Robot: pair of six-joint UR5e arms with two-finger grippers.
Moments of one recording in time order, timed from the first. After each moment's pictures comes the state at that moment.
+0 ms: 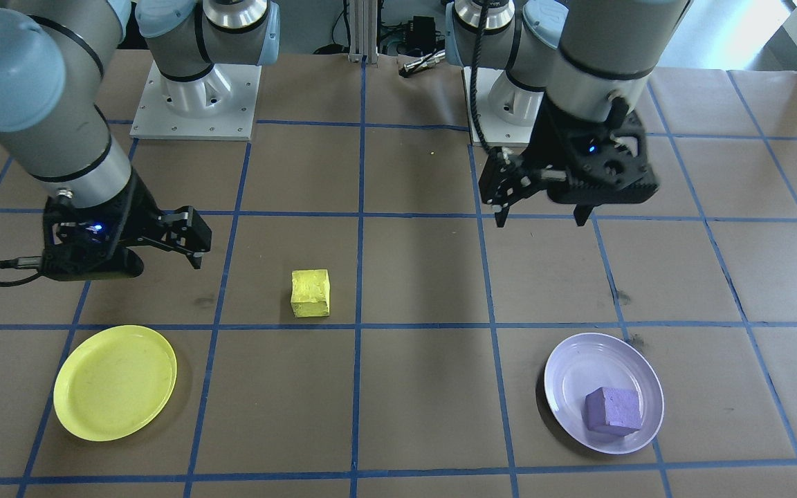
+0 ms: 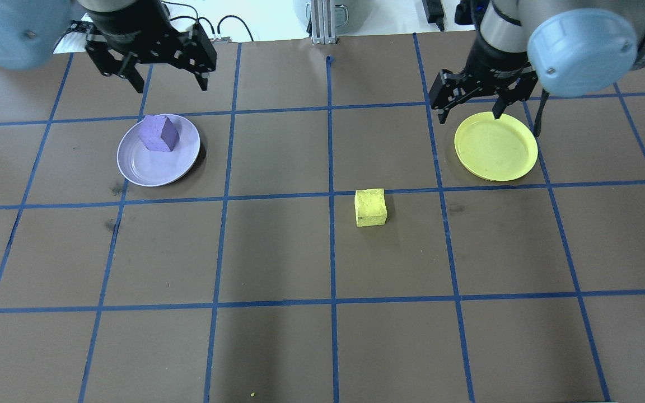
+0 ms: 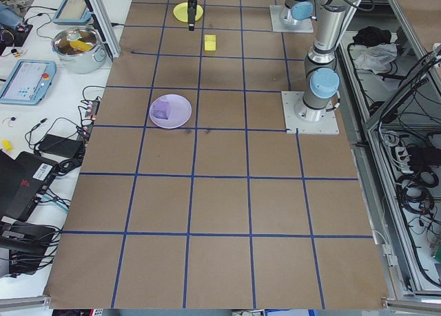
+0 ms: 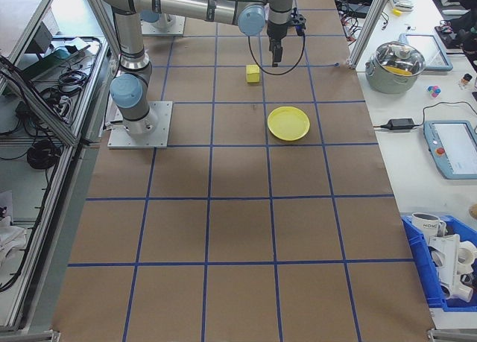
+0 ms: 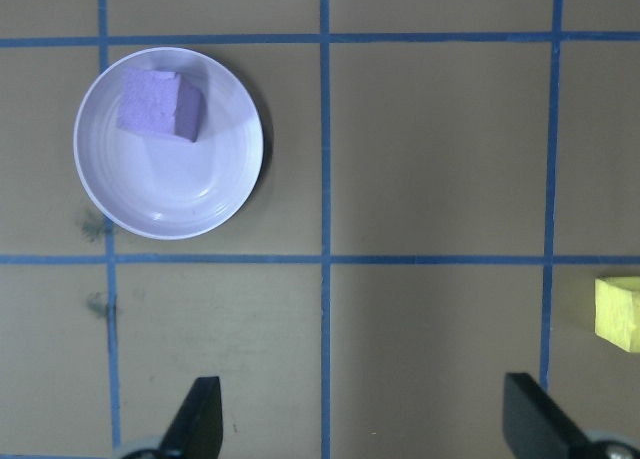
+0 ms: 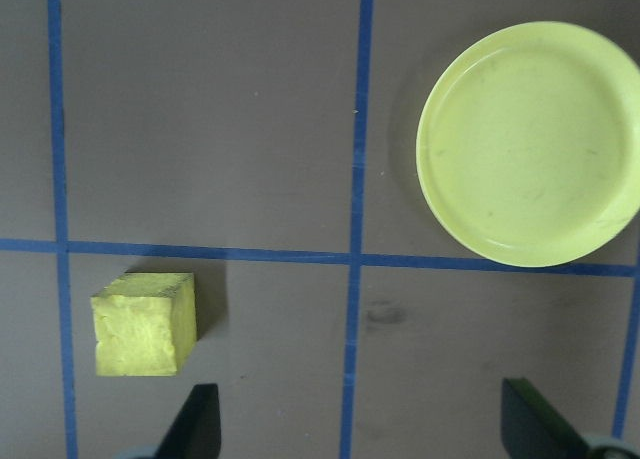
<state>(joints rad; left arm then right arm) -1.64 -1.69 -1.38 -1.55 1.61 -0.09 1.56 -1.39 1.57 -1.75 -1.56 -0.06</state>
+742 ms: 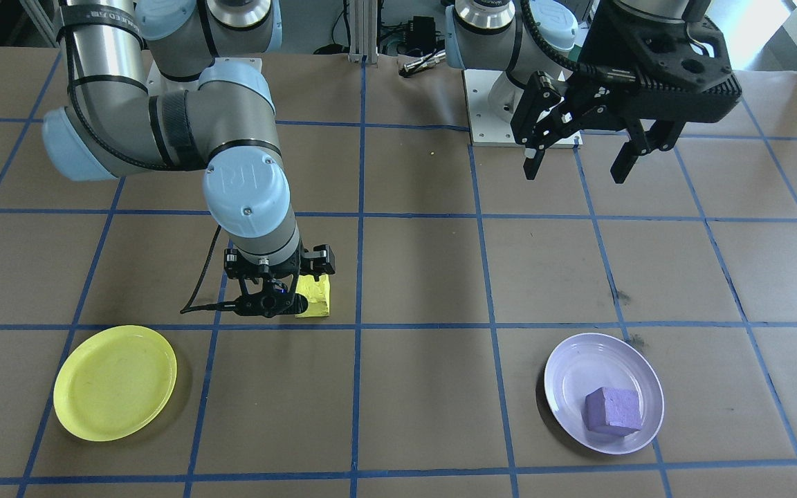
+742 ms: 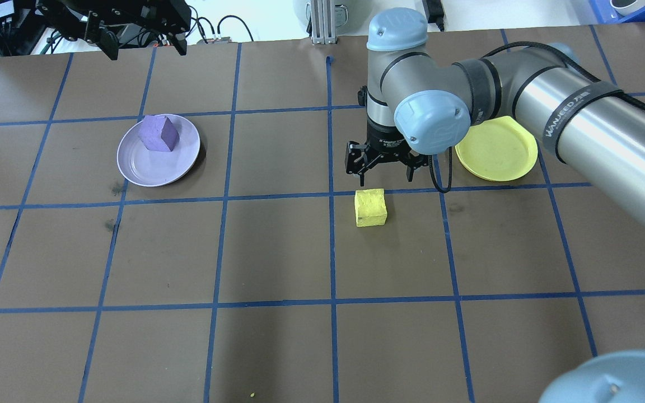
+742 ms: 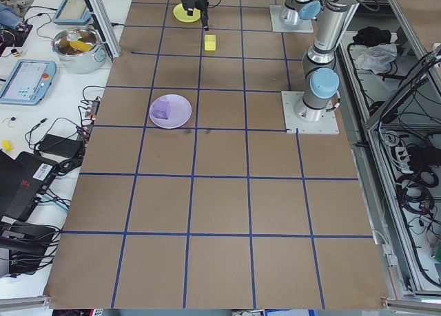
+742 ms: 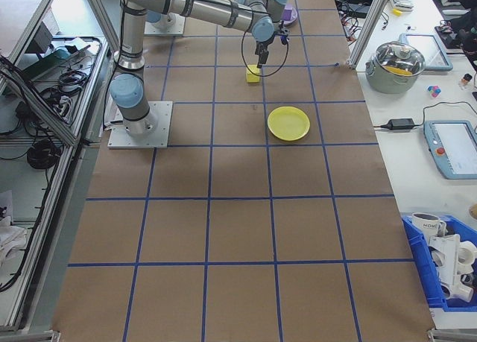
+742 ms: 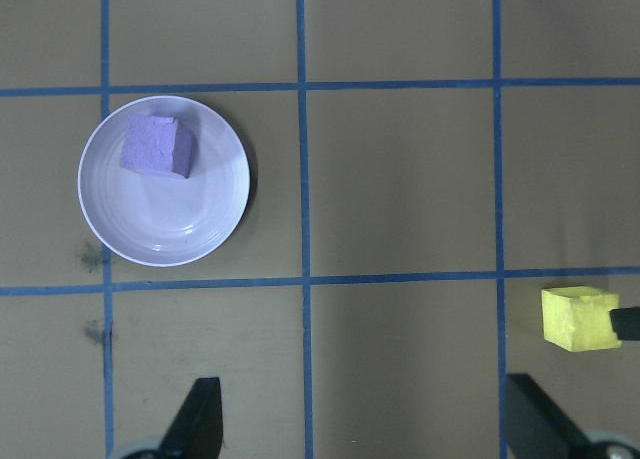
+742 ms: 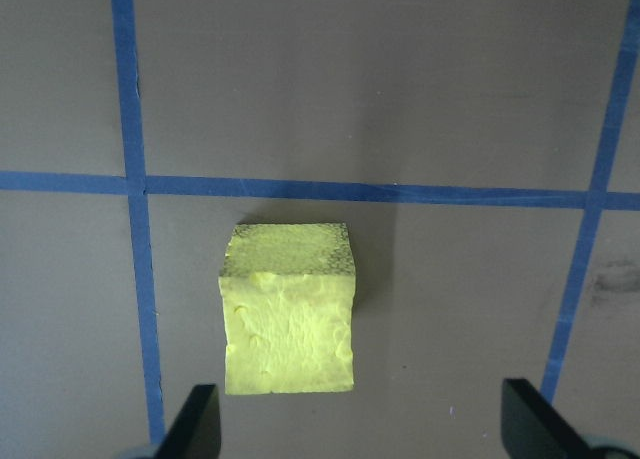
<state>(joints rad) -1.60 -1.65 -1.28 -1.61 1.55 -0.03 1.80 -1.19 1.61 -1.80 -1.56 0.18</state>
